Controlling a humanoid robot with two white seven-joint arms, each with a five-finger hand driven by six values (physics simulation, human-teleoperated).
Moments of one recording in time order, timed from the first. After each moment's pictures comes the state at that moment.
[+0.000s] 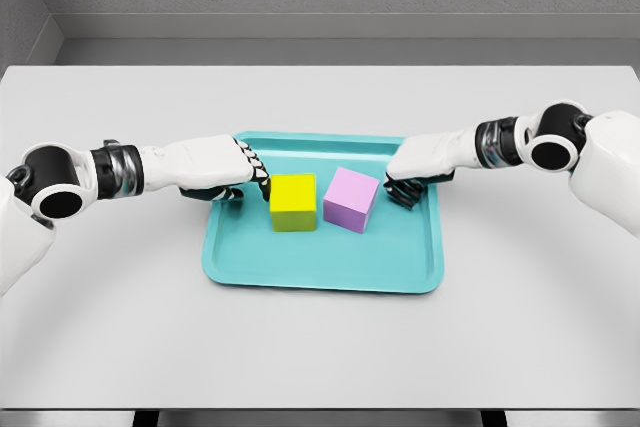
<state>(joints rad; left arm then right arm) -0.58 0.57 -0.57 -1.46 -0.56 -0.61 -0.61 -0.96 -0.57 1.07 -1.14 0.40 -0.61 0.62</state>
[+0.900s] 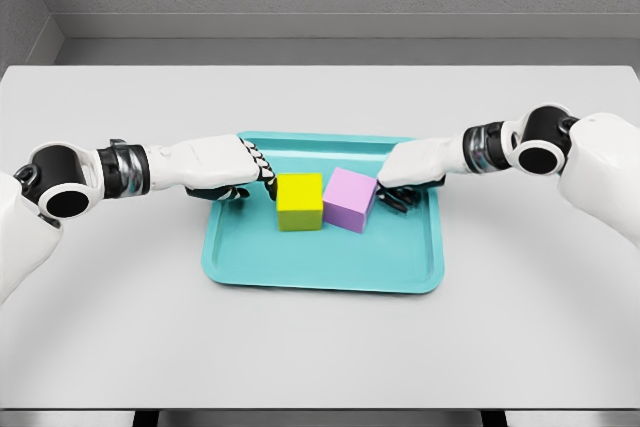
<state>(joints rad) -0.59 0.55 -0.57 -1.45 -0.57 -0.61 -0.61 -0.97 -0.55 1.10 -1.15 0.43 -0.61 0.61</state>
